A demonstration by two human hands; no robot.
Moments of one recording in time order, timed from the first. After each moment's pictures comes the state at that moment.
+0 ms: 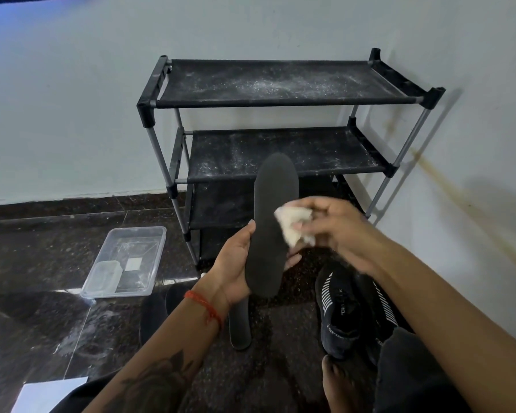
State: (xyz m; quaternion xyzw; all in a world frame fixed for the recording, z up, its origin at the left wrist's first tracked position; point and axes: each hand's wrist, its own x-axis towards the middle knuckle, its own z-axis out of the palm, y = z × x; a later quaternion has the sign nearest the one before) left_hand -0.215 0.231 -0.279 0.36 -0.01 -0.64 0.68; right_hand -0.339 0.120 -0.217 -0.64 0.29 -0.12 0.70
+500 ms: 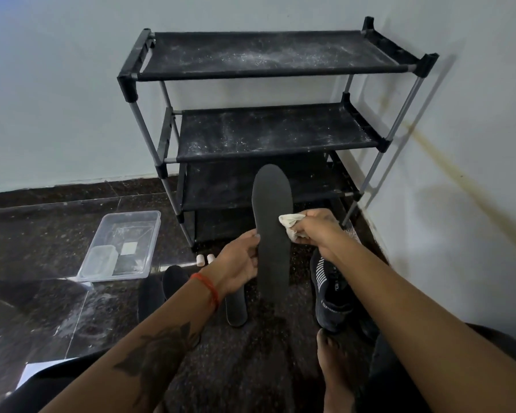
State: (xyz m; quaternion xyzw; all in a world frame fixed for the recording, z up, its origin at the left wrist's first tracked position) left_hand -0.225 0.230 -0.338 0.54 -0.07 -0.59 0.60; right_hand -0.320 0.096 -0.326 -0.54 0.51 -0.17 0.65
